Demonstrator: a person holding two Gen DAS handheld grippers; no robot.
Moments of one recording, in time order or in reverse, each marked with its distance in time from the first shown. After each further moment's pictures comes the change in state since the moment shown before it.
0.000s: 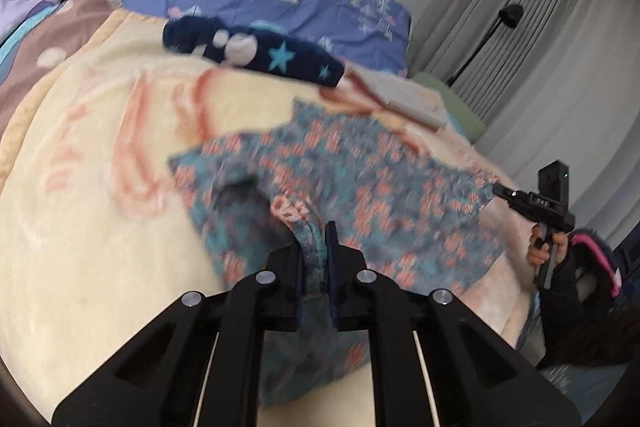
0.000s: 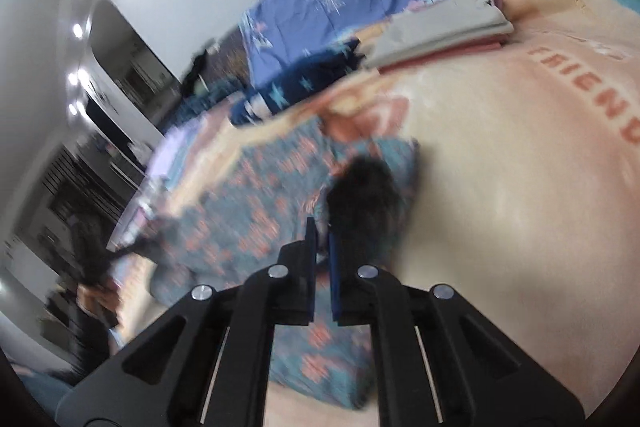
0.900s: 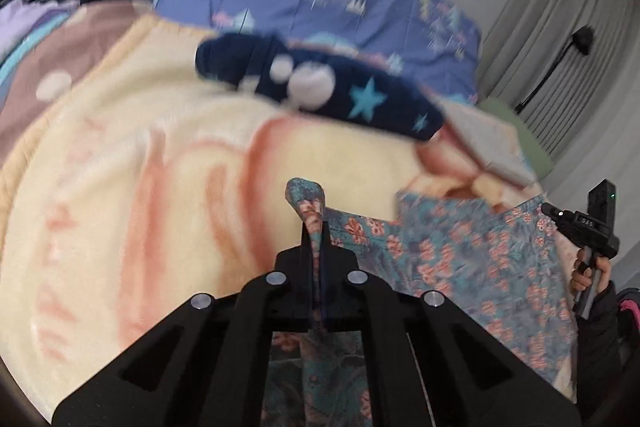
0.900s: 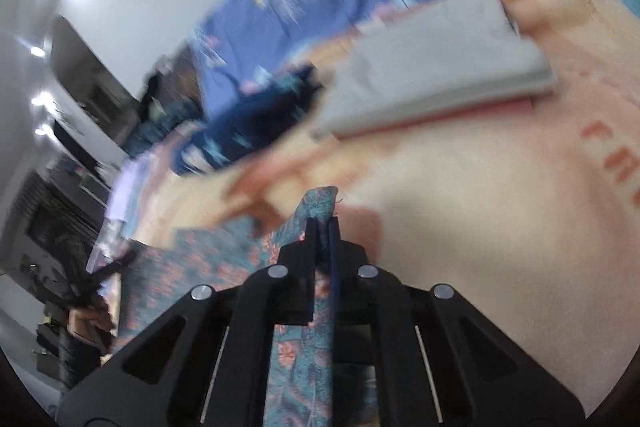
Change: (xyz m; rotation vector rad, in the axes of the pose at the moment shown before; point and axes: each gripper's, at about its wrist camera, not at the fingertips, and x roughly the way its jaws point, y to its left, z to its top) left arm 0.097 0.064 0.099 -0.058 -0.048 0.185; right arm 0.095 -0.038 0.107 0.027 -0.018 -0.105
